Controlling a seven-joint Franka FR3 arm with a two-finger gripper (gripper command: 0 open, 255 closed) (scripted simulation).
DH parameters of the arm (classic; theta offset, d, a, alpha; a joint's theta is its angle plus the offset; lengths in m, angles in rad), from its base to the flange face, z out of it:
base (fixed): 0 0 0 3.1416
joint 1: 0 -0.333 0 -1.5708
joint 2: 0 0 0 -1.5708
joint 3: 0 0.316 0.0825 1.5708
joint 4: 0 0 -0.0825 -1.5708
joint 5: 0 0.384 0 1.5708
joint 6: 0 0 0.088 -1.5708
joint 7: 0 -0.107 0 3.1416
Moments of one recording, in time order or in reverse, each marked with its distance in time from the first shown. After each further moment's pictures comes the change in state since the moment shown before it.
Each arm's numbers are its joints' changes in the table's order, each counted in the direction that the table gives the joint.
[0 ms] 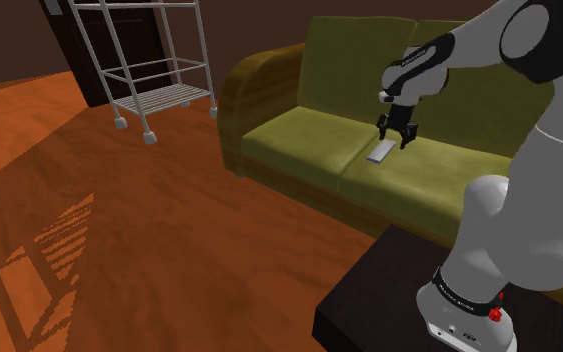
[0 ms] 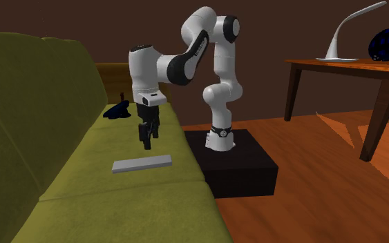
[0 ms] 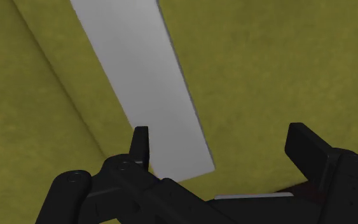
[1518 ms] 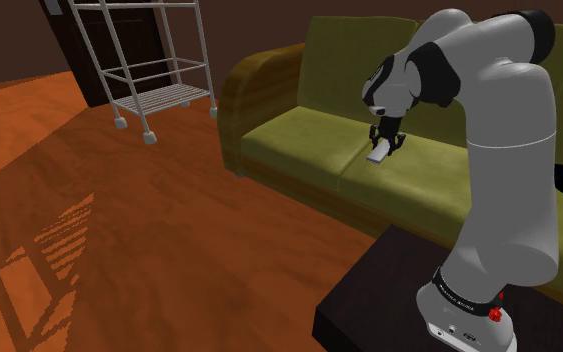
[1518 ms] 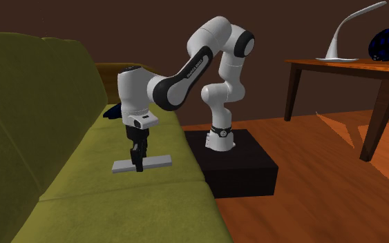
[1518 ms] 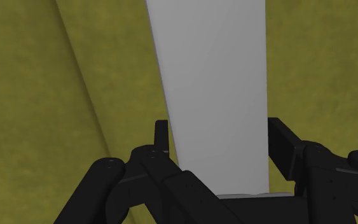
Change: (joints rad) arm 0.293 -0.444 0.230 0.141 0.482 0.047 0.482
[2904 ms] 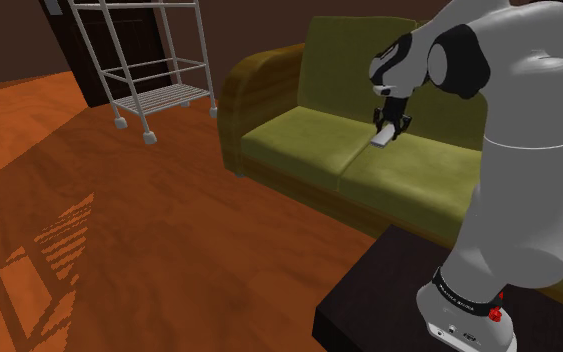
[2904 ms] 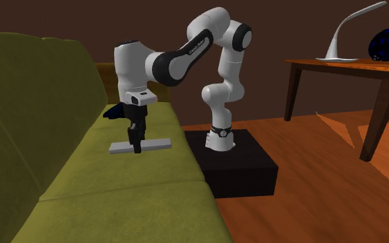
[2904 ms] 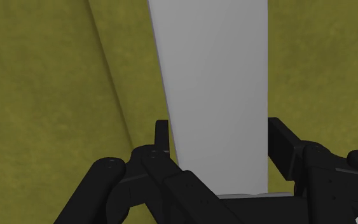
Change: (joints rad) arm -0.105 0.124 -0.120 0.066 -0.146 -0.135 -0.095
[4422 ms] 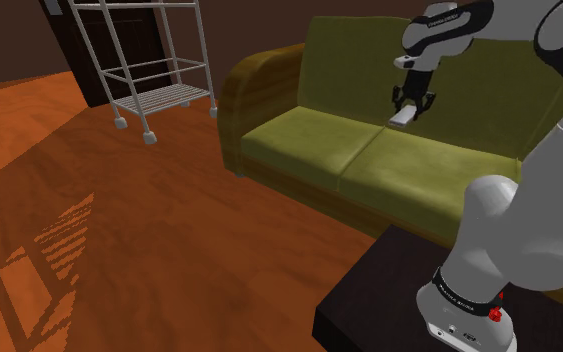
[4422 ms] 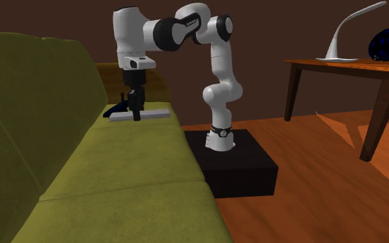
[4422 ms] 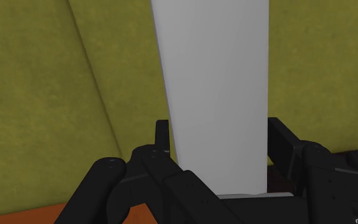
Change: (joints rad) arm -0.172 0.461 -0.099 0.038 -0.472 -0.190 -0.272
